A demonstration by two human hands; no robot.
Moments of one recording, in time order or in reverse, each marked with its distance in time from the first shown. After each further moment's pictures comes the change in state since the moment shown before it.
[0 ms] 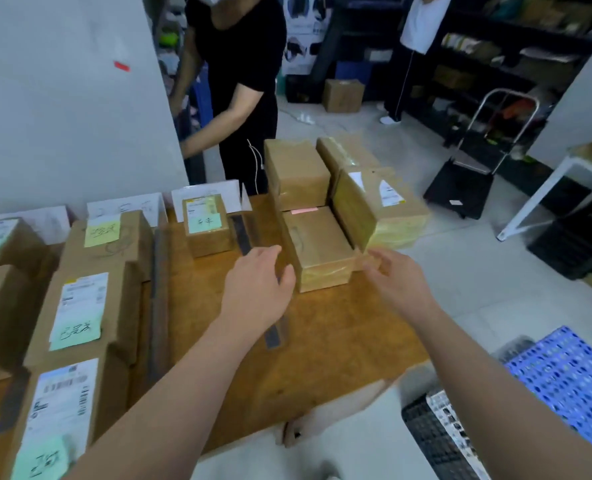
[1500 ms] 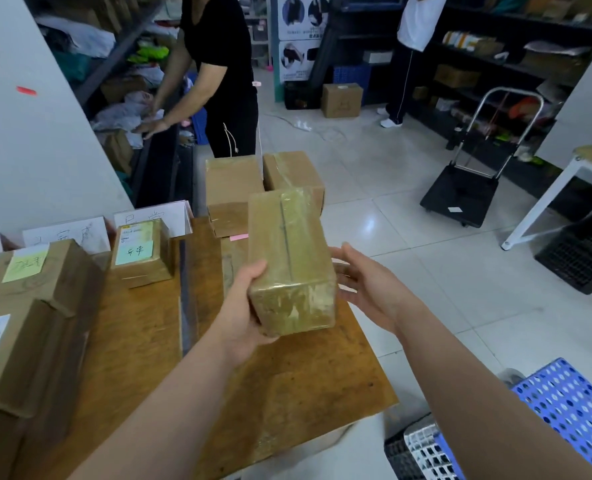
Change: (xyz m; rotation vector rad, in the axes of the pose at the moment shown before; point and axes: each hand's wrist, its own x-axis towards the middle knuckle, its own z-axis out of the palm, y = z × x) left_hand 0.075 0.124 0.105 -1.400 -0.272 -0.612; right_hand 0.116 0.106 -0.079 0.966 -0.494 0.111
